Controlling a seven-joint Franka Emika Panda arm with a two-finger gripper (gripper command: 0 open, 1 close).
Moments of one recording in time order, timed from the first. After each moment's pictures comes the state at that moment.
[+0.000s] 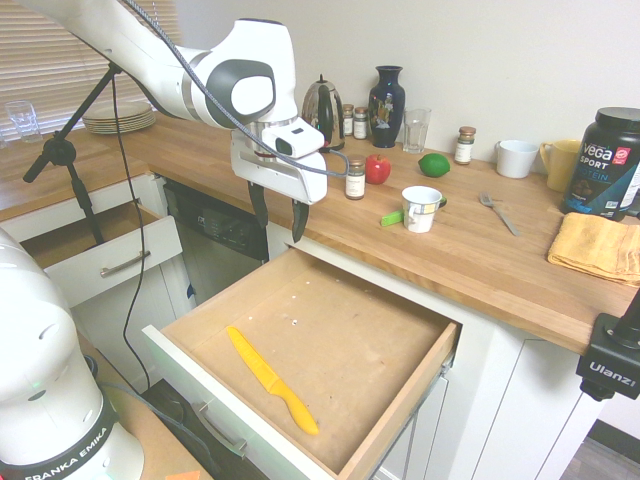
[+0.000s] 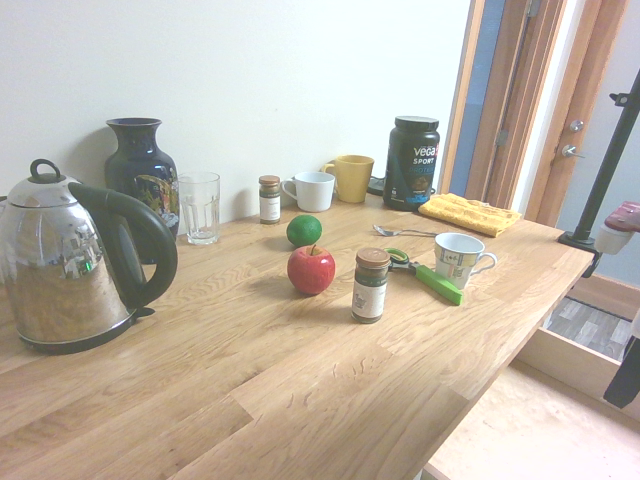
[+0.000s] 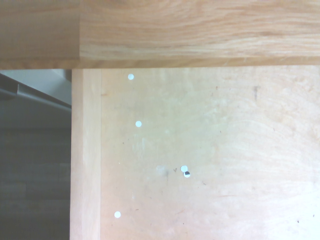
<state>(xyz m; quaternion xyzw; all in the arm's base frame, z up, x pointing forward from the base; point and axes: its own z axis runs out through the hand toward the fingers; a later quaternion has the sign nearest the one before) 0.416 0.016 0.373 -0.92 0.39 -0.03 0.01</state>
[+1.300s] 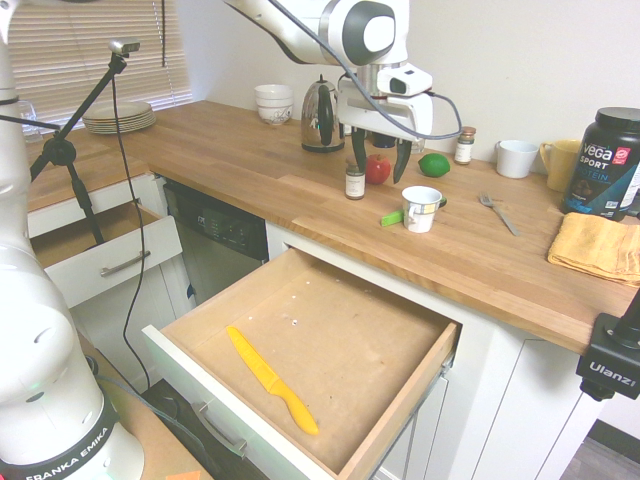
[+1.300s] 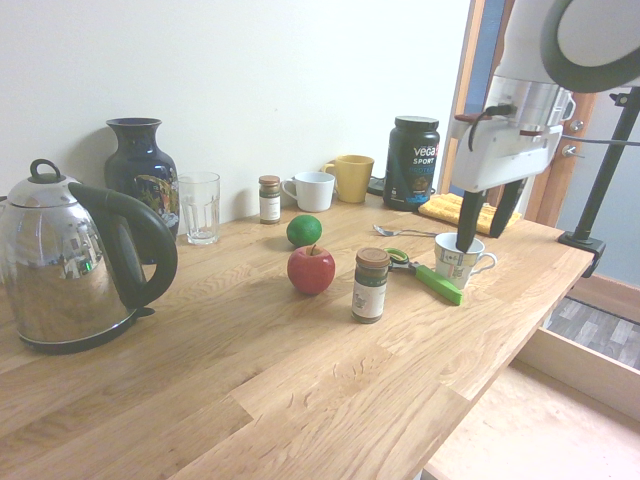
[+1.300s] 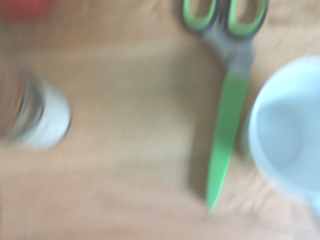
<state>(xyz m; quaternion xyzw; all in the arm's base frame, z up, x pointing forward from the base) 0.643 -0.071 0.452 -0.90 0.44 -0.06 0.00</state>
